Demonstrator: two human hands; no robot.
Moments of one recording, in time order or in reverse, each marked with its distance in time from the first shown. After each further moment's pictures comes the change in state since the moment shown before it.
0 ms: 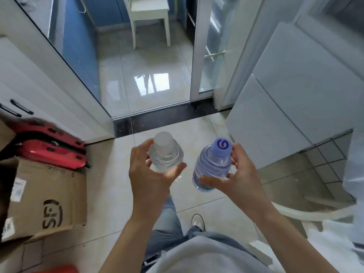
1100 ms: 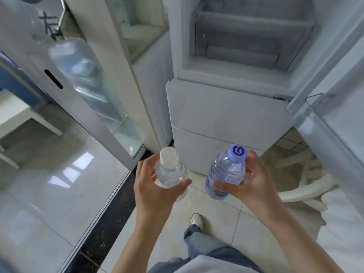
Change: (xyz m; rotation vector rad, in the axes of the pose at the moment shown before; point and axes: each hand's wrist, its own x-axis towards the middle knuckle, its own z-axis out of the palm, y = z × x) left_hand 0.319 0.065 0.275 -0.156 -0.810 0.226; right_hand 0.242 -0.037 -0.117 0.150 0.863 0.109
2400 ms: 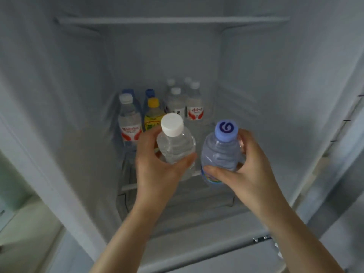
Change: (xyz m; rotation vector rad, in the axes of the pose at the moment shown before) left_hand 0.425 0.250 0.245 -0.381 -0.433 0.607; right_hand 0.368 -0.192 -0.109 -0.195 0.701 -0.465
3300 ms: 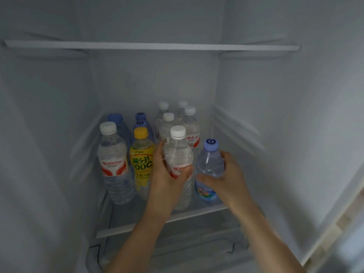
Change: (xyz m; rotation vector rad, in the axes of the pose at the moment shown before) left_hand 0.075 -0.074 0.077 -0.159 -0.131 -0.067; right_hand 0.104 0.090 0.025 -0.012 -0.012 0.301
